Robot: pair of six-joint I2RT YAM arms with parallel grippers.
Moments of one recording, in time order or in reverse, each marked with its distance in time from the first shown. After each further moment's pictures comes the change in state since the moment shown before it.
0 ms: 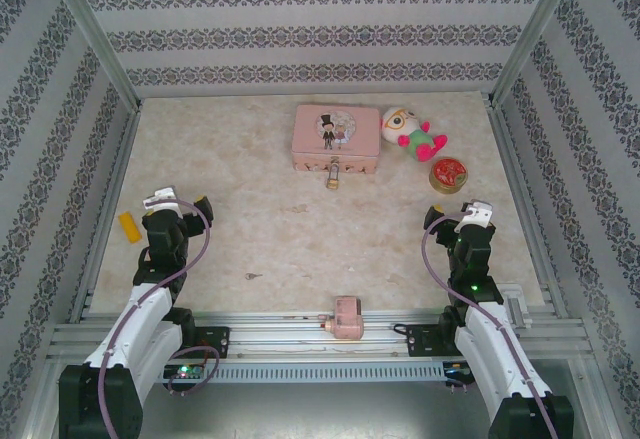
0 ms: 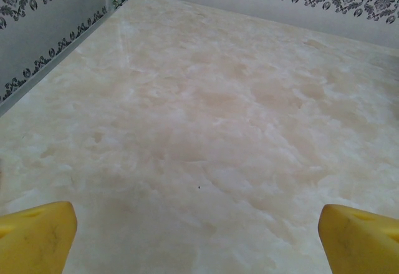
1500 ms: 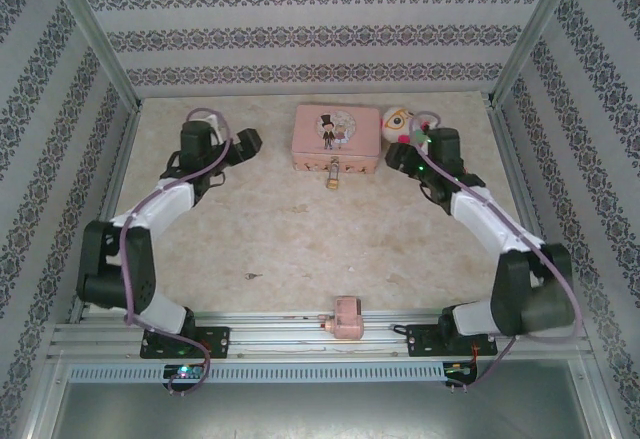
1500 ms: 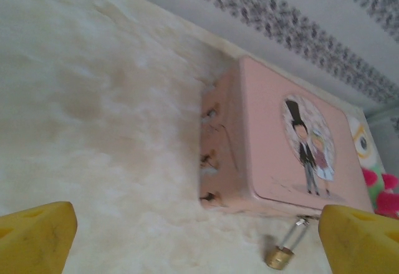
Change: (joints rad) left arm -0.128 0.799 0.754 -0.080 0.487 -0.356; right arm 0.154 0.858 0.821 -0.250 -0.325 0.267
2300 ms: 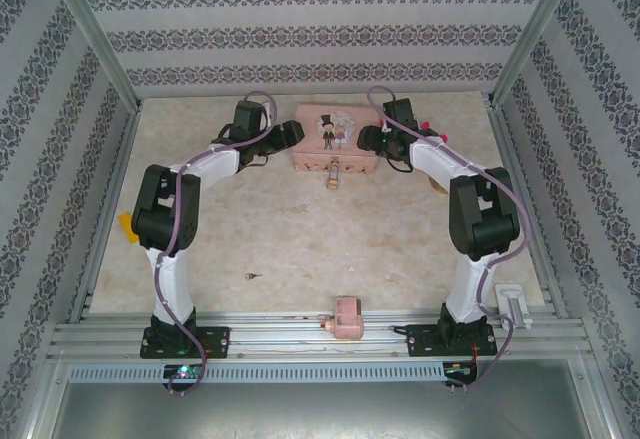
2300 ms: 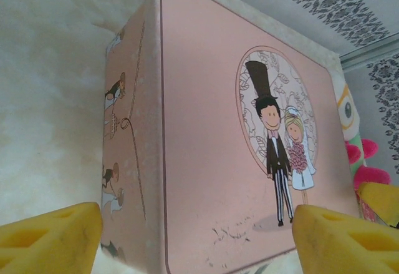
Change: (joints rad) left arm -0.140 0.474 0.442 -0.079 0.104 -0.049; right arm 0.081 0.529 0.492 -0.179 0.031 0.004
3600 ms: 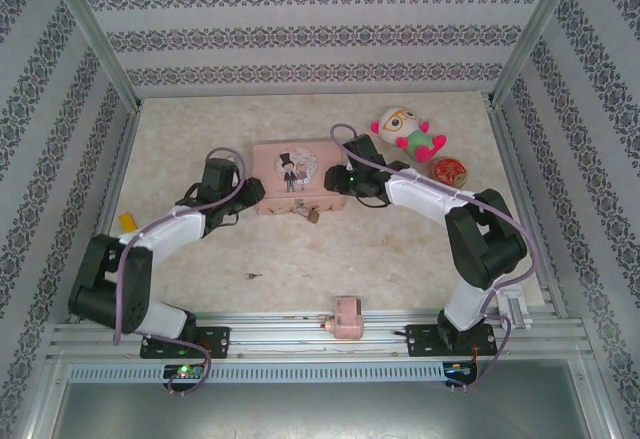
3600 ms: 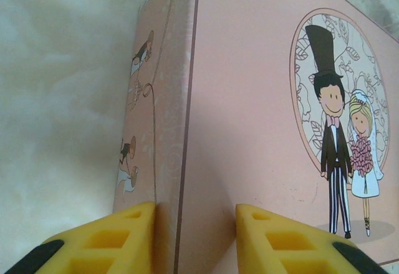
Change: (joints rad) left arm -0.008 -0.637 -0.740 -0.016 -0.222 -0.086; right arm 0.309 -0.210 -0.285 0.027 0.000 0.143
